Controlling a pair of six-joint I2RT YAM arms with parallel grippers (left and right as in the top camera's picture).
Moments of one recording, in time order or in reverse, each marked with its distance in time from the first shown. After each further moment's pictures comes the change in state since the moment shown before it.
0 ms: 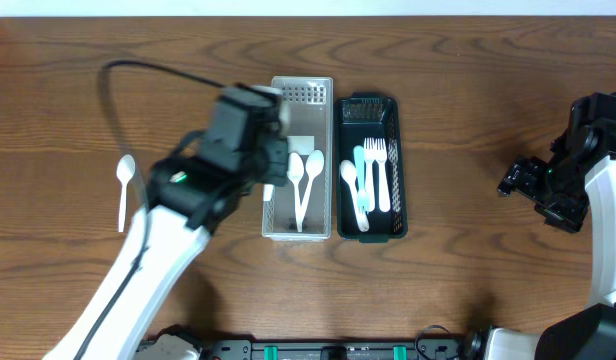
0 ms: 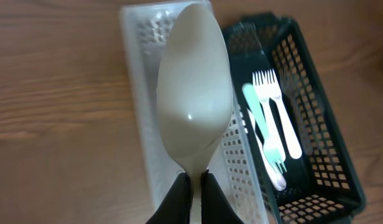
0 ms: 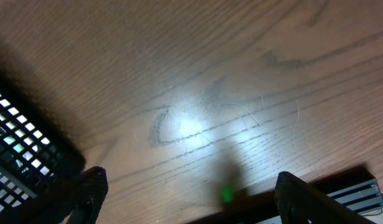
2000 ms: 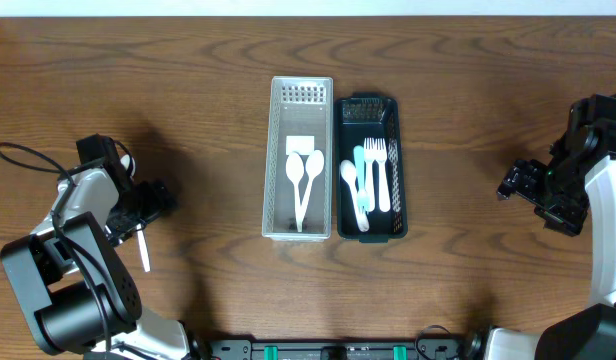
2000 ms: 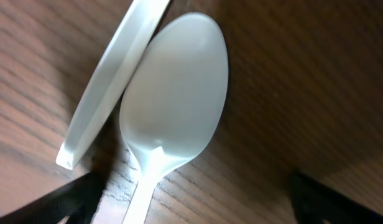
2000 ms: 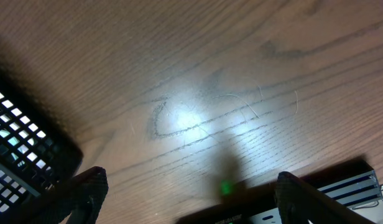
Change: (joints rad) left arm 0.890 0.398 -0.352 0.141 0.020 0.006; right arm 0.000 0.000 0.000 -0.027 0.000 0.000
